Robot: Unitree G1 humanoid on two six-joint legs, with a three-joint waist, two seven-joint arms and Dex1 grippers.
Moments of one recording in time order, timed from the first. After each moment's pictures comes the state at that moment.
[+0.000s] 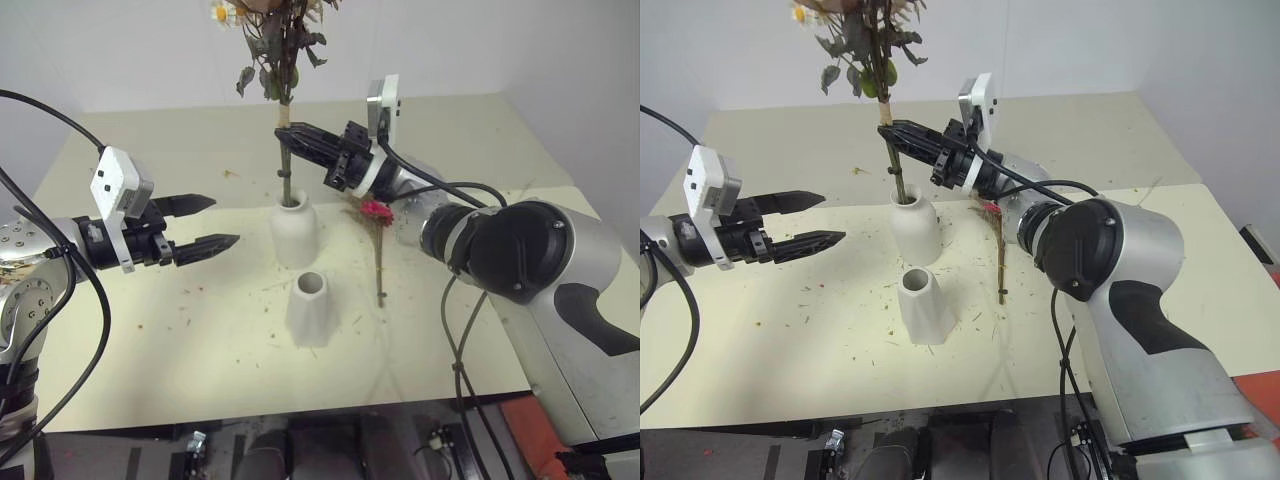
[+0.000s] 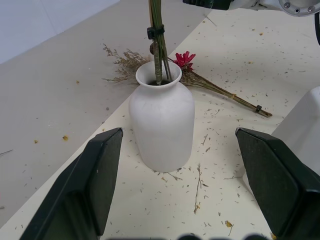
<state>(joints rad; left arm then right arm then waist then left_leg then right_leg) -0.42 0.98 0.25 -0.25 -0.69 0.67 -0.95 -1.69 -0.22 -0.62 2.06 -0.04 -0.70 1.23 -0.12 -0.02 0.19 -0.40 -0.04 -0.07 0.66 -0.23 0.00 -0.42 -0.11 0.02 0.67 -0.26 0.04</state>
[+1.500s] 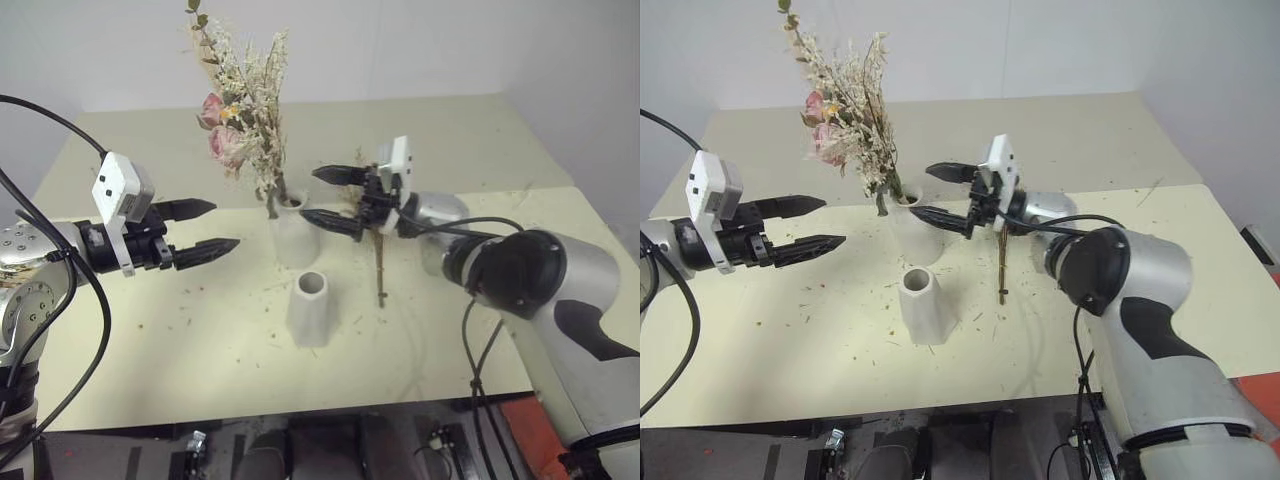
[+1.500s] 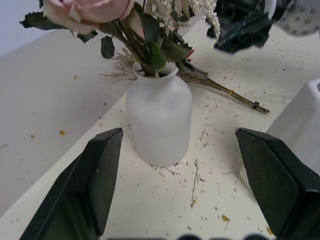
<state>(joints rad) -0.38 0.98 0.26 -0.25 -0.69 0.66 -0.97 -1.54 -0.40 -0.55 2.06 -0.25 -0.84 1.34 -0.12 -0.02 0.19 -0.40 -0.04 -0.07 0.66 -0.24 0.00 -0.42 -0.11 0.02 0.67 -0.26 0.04</state>
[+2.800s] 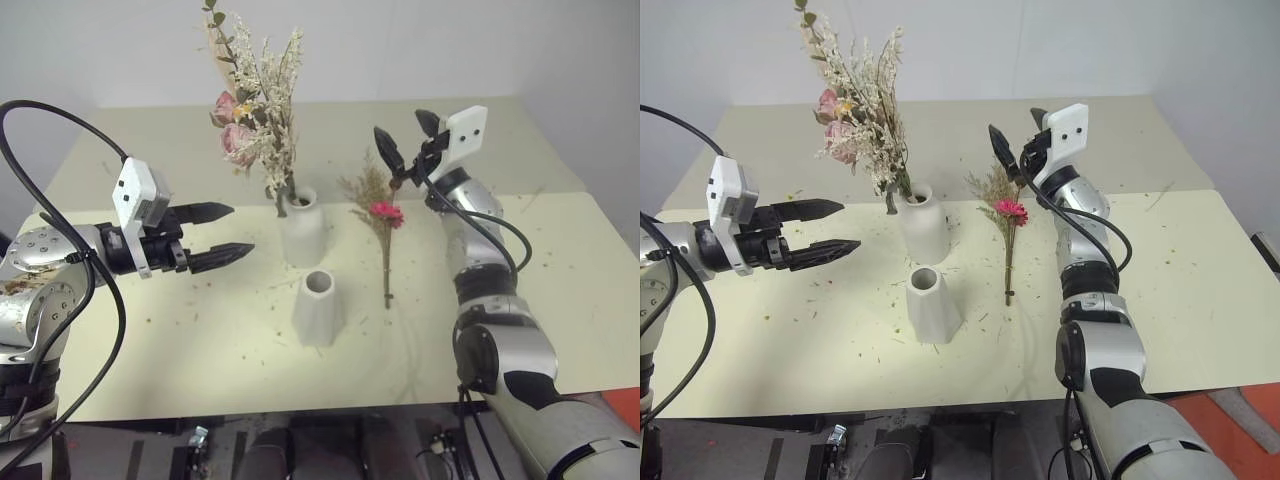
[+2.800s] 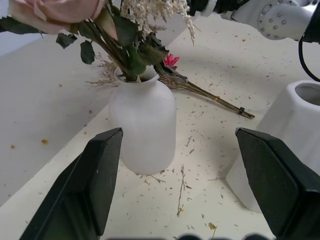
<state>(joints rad) -0.42 0.91 0.22 -0.25 -0.67 0.64 -1.01 -1.00 -0.24 -0.24 0.69 0.08 -0.13 0.57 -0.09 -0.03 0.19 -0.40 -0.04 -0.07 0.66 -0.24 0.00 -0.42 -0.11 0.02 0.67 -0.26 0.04</state>
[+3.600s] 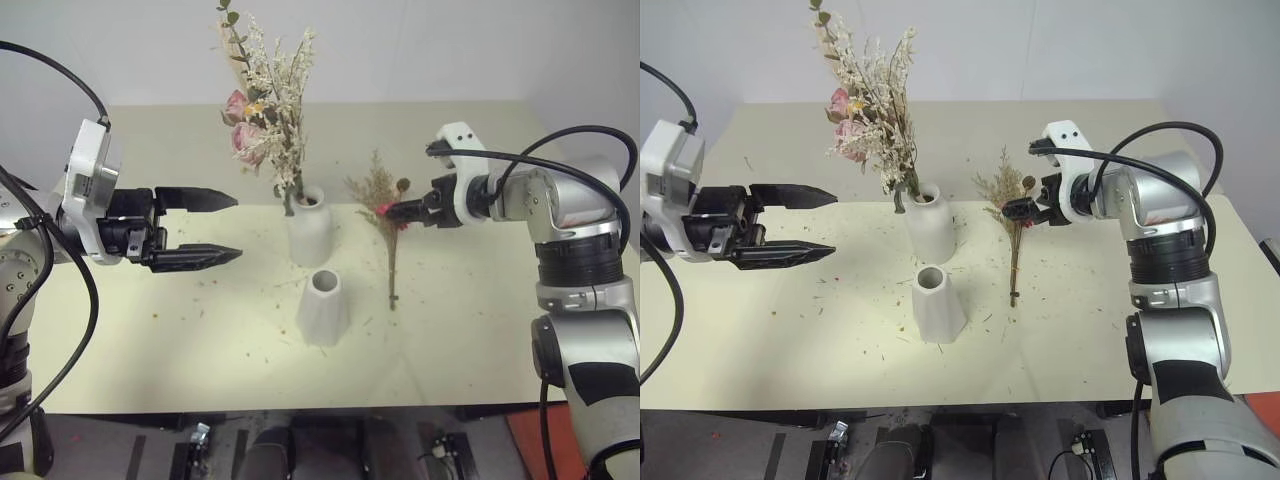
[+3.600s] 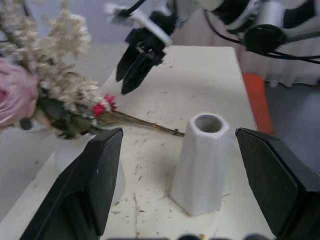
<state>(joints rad) -0.58 1.01 0.22 -0.16 -0.79 0.65 -1.38 -1.13 -0.58 0.14 0.24 0.27 1.42 0.71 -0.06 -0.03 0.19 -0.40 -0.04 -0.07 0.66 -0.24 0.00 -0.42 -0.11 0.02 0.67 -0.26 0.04</state>
